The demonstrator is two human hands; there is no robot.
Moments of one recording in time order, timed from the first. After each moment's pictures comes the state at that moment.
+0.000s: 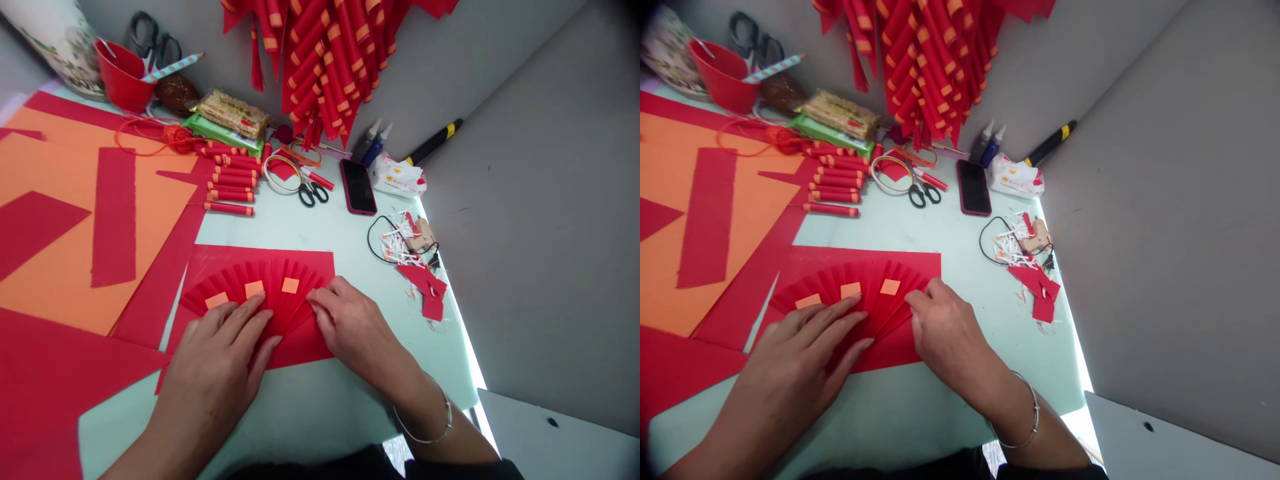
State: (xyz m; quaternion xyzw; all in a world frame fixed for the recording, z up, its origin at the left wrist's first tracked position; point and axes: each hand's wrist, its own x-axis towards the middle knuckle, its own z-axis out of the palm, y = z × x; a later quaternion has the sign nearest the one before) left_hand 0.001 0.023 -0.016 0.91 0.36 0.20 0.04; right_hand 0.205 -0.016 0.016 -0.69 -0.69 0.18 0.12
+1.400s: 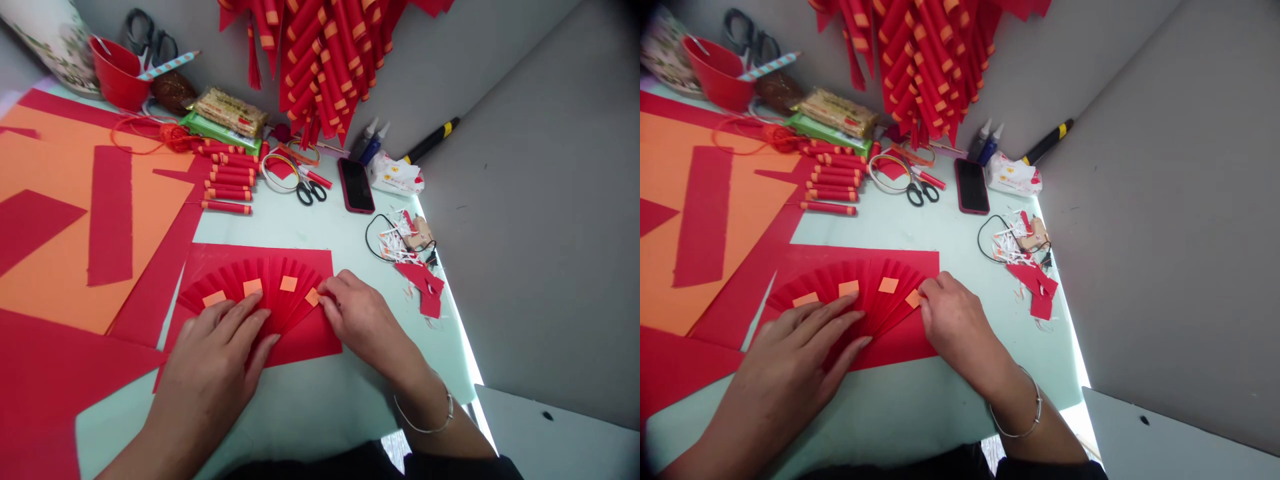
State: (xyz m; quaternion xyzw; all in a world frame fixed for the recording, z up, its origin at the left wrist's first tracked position) left_hand -0.001 0.023 -0.018 0.91 0.35 0.21 0.03; right_hand 0.218 -0.010 0.020 -0.73 -0.64 0.21 0.08
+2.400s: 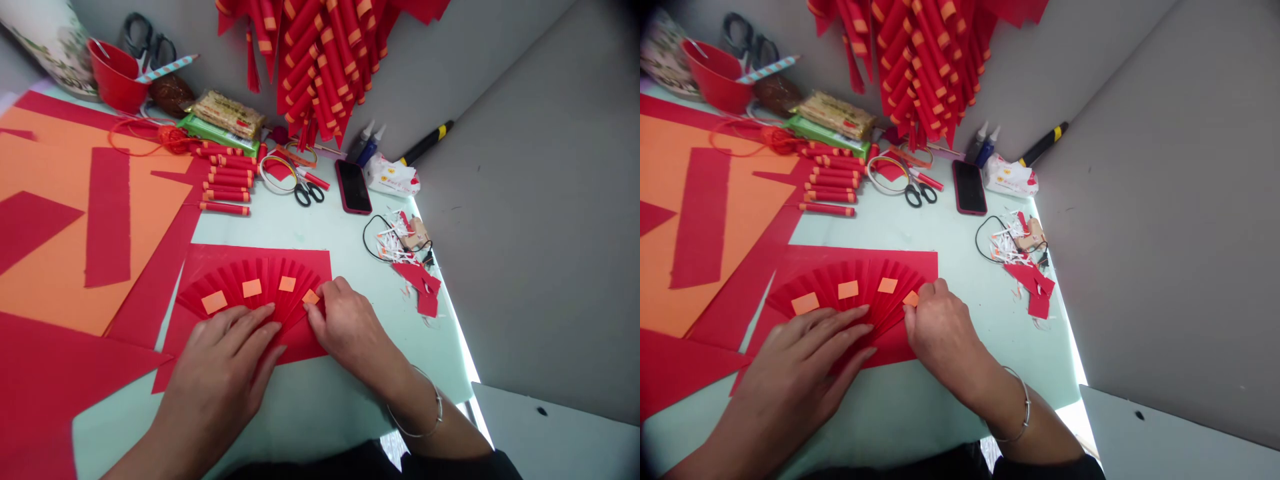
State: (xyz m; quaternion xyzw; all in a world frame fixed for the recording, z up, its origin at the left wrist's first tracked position) left_hand 0.001 0.016 -0.017 0.92 0.31 0.23 0.08; right_hand 0.196 -0.013 0.010 -0.76 -0.63 0.15 0.02
